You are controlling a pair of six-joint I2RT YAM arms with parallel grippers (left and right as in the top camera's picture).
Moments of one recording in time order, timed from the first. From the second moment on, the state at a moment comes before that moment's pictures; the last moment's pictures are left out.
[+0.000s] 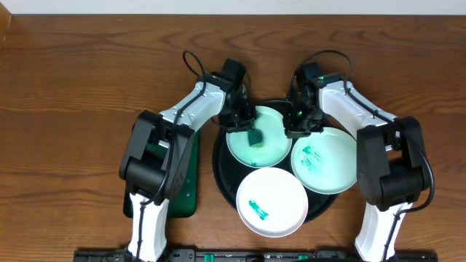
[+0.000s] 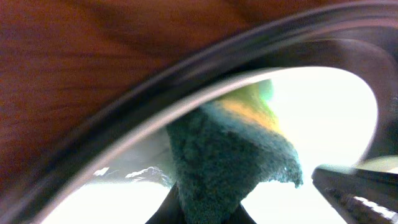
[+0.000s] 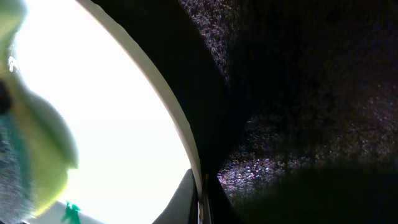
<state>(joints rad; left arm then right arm) -0.42 2.15 1.49 -0.79 0.41 -0.62 0.29 2.06 1.40 -0.92 -0.29 0.21</state>
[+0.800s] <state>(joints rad) -0.54 2.13 1.50 -0.90 0.20 -0.30 0.30 2.07 1.40 -0.93 -0.34 0.21</state>
